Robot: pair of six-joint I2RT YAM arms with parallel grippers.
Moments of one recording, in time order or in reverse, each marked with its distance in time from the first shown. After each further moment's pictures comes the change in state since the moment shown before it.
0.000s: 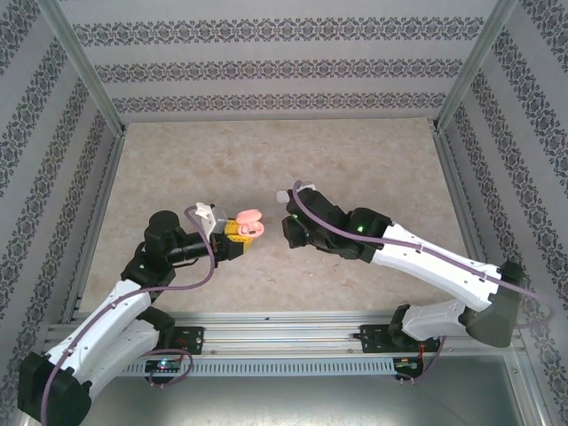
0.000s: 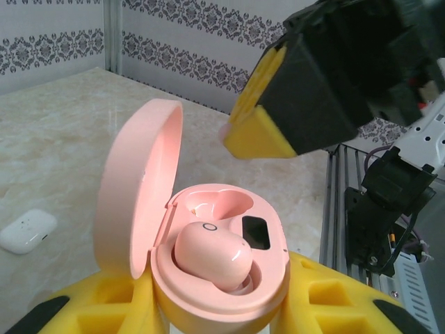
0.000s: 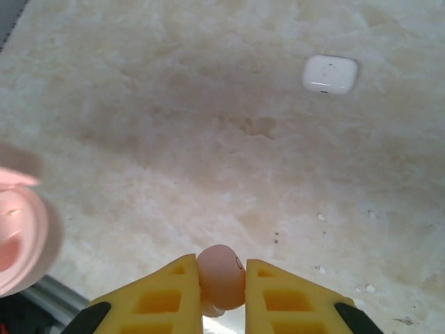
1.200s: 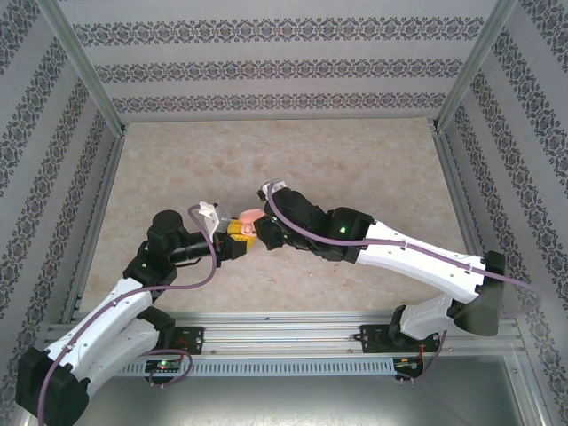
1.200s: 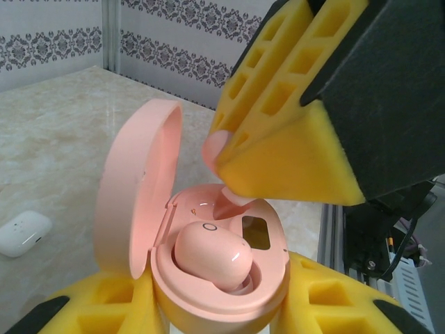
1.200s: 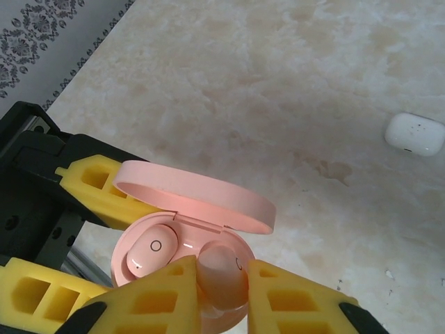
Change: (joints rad) left arm -0.033 0.015 0.008 0.009 -0.030 -0.023; right arm 0.092 0.109 0.135 0.082 -0.013 -0.093
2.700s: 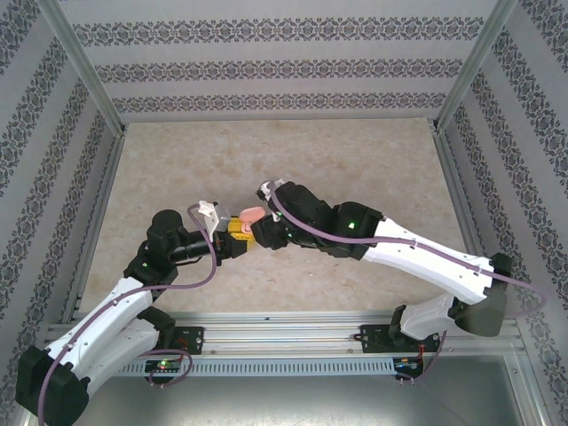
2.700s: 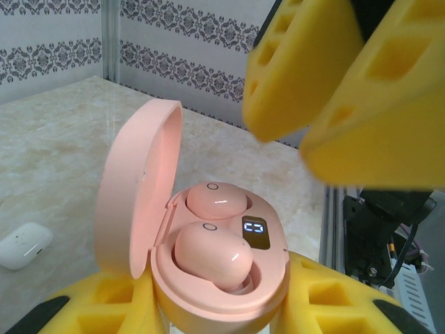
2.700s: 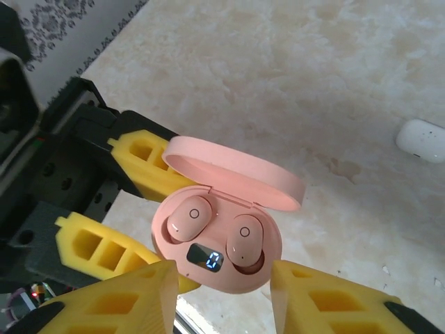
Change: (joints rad) left arm -0.001 0.008 0.002 0.037 0.004 -0.005; right arm -0.005 -0.019 0.091 -0.105 -0.071 -0.065
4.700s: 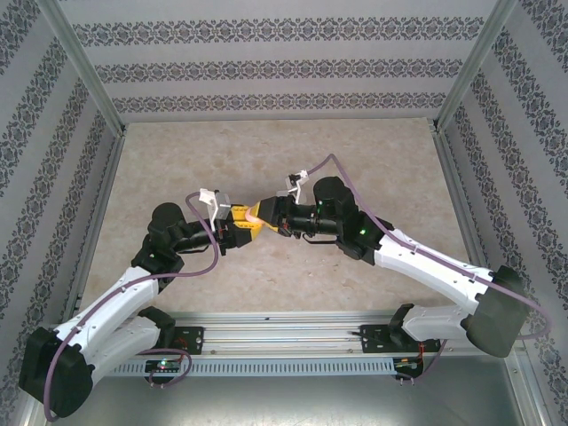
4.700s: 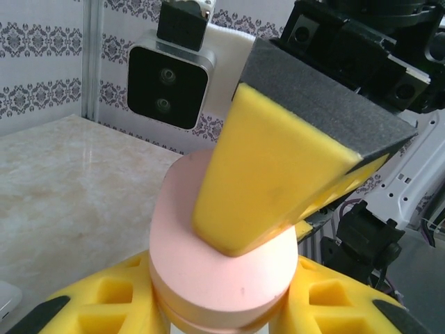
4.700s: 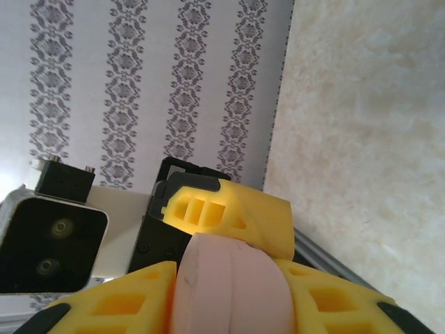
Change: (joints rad) left arm 0.000 0.114 0.035 0.245 0.056 -0.154; right arm -0.266 -0.133 -0.517 0.852 -0.593 0.765
